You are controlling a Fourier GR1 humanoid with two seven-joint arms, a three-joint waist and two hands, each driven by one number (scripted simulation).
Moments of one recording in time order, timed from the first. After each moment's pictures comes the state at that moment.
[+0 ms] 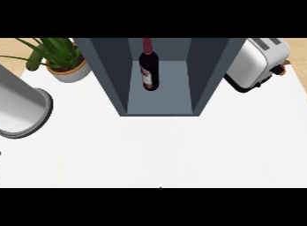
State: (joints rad) left arm 0.54 0.83 -0.36 -2.22 0.85 0.46 -0.73; right arm 0.03 -0.01 0.77 -2.40 -0.15 0.07 0.71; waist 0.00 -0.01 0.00
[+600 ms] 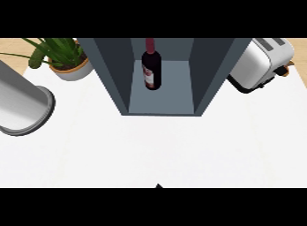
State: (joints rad) left arm 0.55 0.84 -0.27 -2.18 0.92 0.33 -0.70; right arm -0.21 -0.12 0.86 -2.38 0.09 -0.22 0.71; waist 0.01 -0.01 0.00
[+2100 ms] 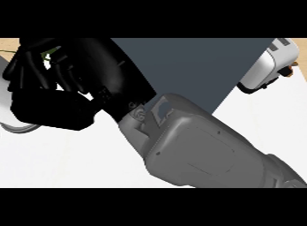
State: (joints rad) left arm 0.45 0.74 -0.23 -2.17 0.89 0.33 -0.57; right arm -1.15 0.00 0.48 -1.46 -0.19 -0.34 0.50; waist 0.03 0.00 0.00
